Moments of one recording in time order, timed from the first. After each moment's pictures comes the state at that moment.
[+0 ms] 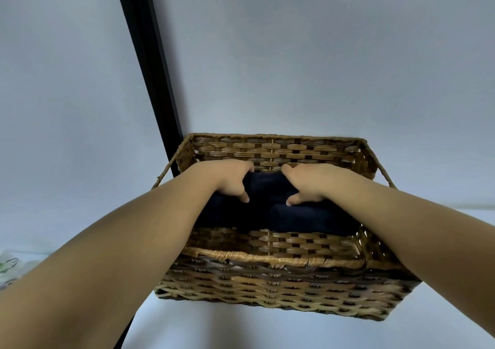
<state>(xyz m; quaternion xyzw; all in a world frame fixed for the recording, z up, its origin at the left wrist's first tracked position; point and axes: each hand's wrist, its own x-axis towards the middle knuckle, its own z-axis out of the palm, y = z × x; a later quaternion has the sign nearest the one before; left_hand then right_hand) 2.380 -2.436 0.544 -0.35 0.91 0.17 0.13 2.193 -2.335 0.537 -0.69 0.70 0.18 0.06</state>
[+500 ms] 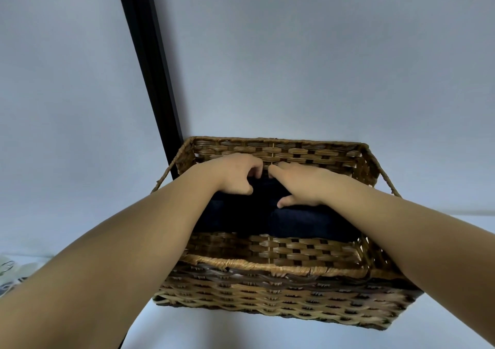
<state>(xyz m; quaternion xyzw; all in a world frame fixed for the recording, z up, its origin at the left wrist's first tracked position) 2.376 -2.438 0.548 -0.29 0.95 0.13 0.04 2.197 -2.343 0.531 -0.76 0.64 0.11 0.03</state>
